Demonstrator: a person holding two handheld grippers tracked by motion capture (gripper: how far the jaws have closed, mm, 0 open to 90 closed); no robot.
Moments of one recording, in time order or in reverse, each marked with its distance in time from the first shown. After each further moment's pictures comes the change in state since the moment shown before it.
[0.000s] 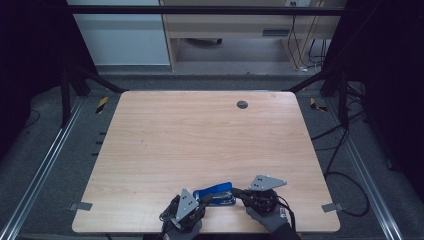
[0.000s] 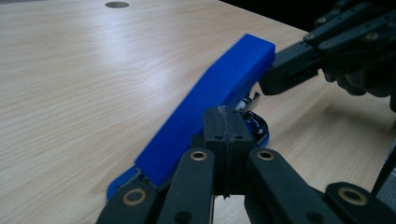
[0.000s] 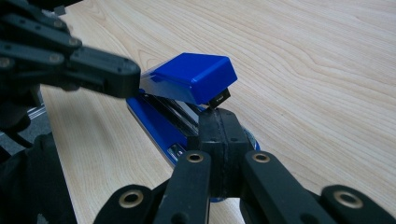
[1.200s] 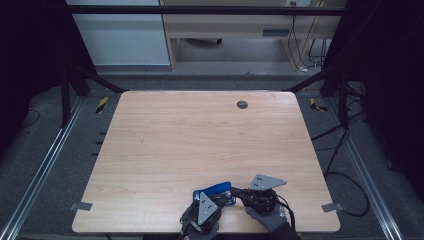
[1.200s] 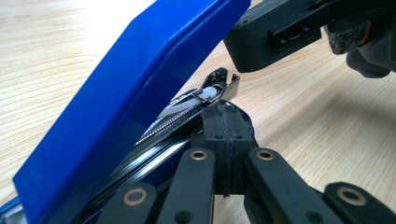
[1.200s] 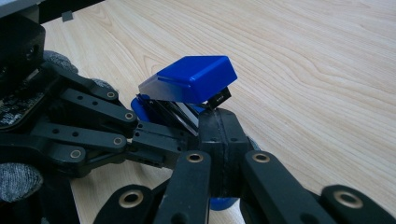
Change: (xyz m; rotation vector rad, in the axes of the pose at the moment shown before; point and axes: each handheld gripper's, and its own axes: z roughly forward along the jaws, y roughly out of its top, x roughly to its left) left arm -0.026 -0.015 0.042 0.003 0.031 0.003; right arm 0.000 0.003 0.000 -0.017 0.018 -0.008
